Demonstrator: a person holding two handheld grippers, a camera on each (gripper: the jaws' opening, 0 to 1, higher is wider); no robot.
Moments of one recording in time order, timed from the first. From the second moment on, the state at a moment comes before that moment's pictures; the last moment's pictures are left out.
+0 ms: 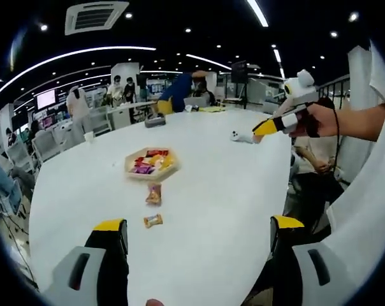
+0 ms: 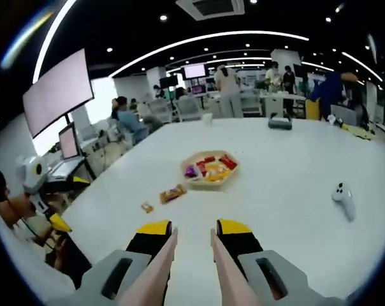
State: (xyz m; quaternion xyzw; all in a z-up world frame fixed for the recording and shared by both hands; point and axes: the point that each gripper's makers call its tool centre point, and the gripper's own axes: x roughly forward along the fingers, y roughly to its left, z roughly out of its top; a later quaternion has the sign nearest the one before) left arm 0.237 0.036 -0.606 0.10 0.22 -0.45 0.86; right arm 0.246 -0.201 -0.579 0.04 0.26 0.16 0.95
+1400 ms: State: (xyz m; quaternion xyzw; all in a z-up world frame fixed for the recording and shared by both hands) left arm 0.301 0.046 -0.574 0.06 0.22 -0.31 0.92; right arm 0.320 -0.188 -0.588 0.04 0.24 0.30 0.92
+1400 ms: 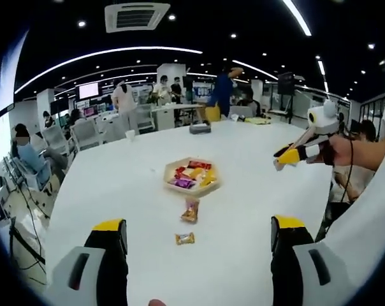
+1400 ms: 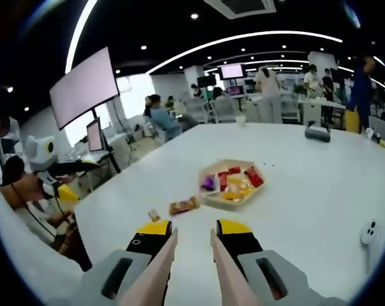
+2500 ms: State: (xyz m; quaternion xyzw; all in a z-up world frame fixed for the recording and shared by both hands) left arm 0.309 0.083 -0.604 0.05 0.24 -0.31 0.92; right arm 0.368 -0.094 -0.609 -0.03 0.25 0.36 0.90
